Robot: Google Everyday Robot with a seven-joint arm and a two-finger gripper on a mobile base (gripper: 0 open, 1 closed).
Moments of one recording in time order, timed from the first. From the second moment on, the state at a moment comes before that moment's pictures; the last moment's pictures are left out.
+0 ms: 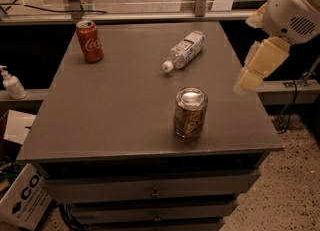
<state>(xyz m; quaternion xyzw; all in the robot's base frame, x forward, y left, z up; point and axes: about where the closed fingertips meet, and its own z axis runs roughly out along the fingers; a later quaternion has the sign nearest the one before) 0.499 -0.173 0.978 -0.58 0.78 0.03 0.24</state>
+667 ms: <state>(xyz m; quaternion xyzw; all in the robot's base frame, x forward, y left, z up) 0.517 -0.144 0.983 -0.55 0.78 0.06 0.30</state>
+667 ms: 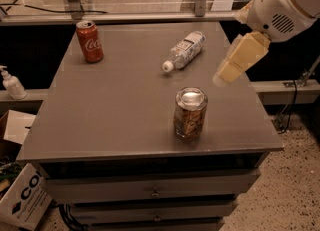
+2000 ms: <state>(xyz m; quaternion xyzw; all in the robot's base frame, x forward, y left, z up) 0.615 -0.037 0.982 -0.52 0.74 0.15 0.40</state>
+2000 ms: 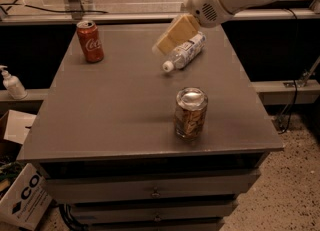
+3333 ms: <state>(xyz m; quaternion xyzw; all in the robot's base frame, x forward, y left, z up) 0.569 0.001 1.088 -0.53 0.70 0.18 0.44</state>
